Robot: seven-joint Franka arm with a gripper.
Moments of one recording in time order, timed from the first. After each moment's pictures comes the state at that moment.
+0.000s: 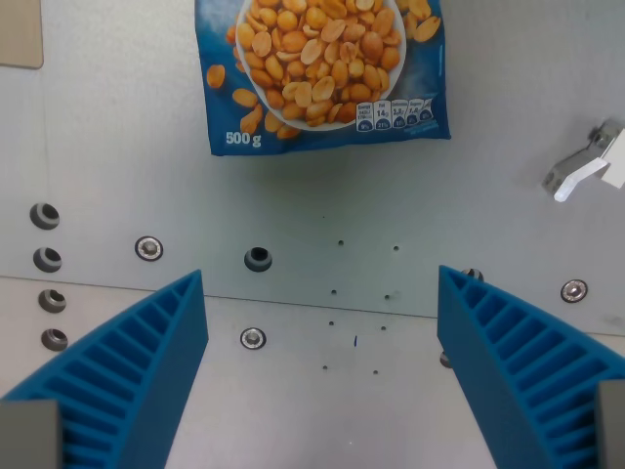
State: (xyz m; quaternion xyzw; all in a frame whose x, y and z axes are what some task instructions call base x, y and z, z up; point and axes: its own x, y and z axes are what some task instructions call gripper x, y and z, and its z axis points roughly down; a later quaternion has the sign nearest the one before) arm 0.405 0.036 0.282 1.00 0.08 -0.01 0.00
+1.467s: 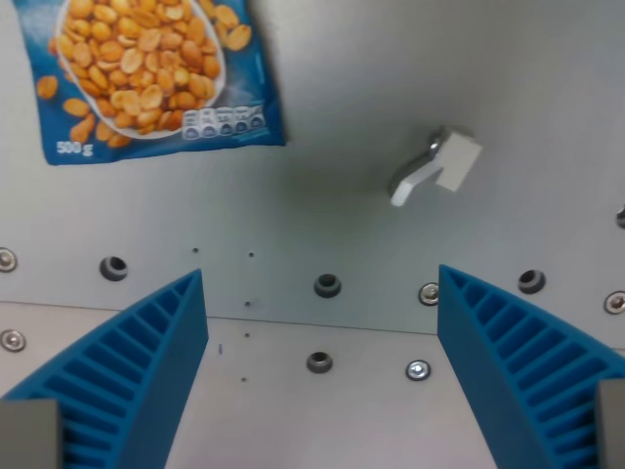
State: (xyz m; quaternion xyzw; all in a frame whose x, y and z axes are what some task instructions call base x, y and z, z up) arm 0.415 -0.062 0.284 1.00 0.07 0.00 0.01
